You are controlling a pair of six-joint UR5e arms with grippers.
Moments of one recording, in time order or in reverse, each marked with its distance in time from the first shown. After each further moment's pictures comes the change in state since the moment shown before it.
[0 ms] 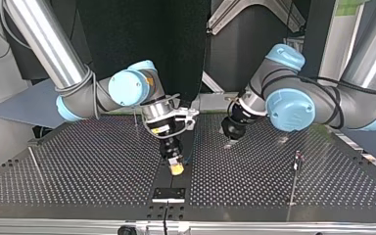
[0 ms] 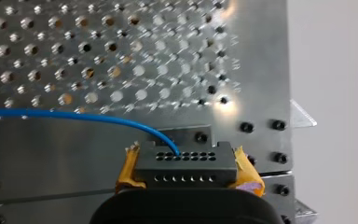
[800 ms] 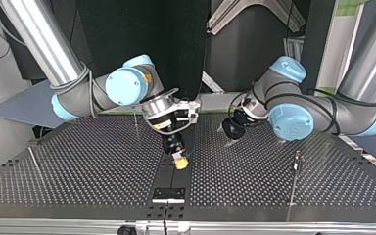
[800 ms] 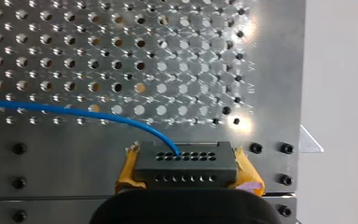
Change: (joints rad) left arm 0.051 -0.065 0.004 -0.001 0.113 -0.209; right arm 0.005 -0.025 0.003 0.092 -0.046 -0.057
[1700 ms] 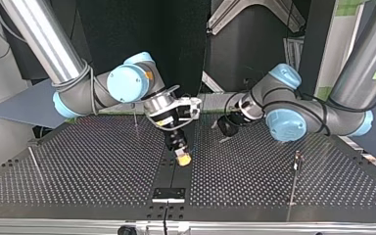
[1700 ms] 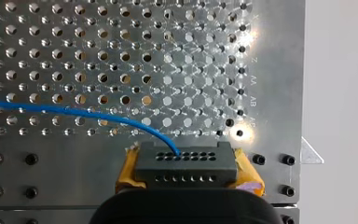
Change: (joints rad) left arm 0.017 -0.066 -0.015 0.050 0.127 -0.119; right arm 0.007 -0.008 0.025 -0.009 -0.021 -0.003
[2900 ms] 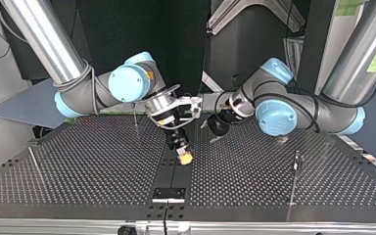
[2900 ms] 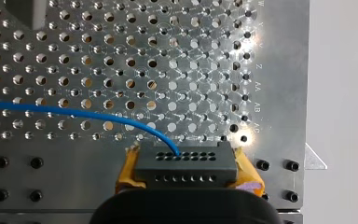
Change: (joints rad) left arm -0.063 0.031 -0.001 0.052 -0.026 -0.152; right arm 0.001 0.004 0.001 0.000 -0.008 -0.008
